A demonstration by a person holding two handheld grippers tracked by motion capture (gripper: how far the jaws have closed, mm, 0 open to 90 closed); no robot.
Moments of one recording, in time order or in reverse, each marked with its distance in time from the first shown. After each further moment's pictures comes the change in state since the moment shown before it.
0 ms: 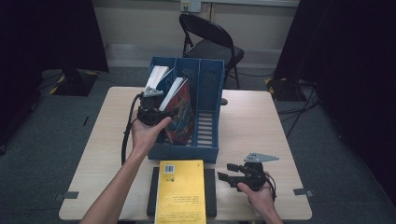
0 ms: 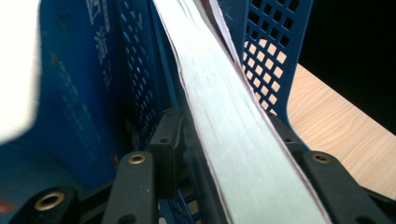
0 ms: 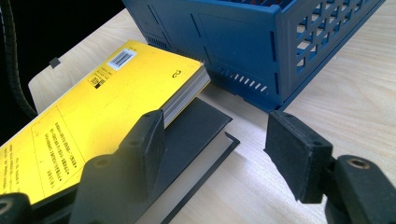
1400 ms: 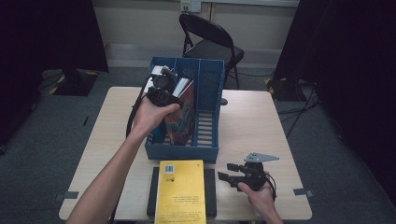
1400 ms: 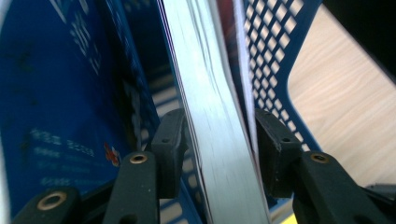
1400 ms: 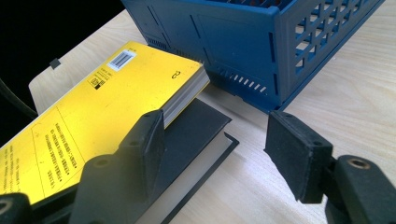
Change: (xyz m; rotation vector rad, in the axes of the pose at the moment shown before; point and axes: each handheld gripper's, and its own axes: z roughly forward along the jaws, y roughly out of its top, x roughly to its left) left arm -0.015 0.067 0.019 0.380 0.039 -0.020; right arm -0.001 0.000 -0.001 -0.002 0.001 0.000
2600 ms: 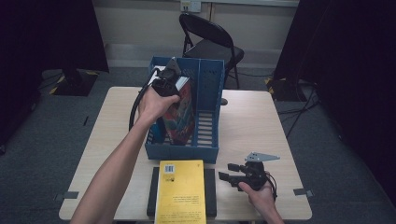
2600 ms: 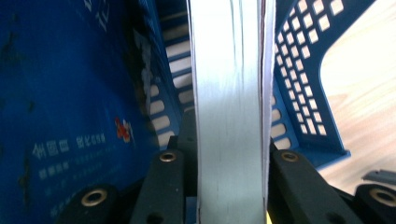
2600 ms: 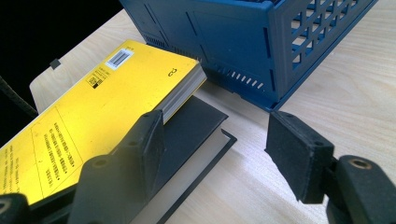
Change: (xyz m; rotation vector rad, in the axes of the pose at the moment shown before) left arm 0.008 0.031 0.018 0.247 0.055 -0.111; right arm -0.004 -0.001 0.000 0.007 0.004 0.017
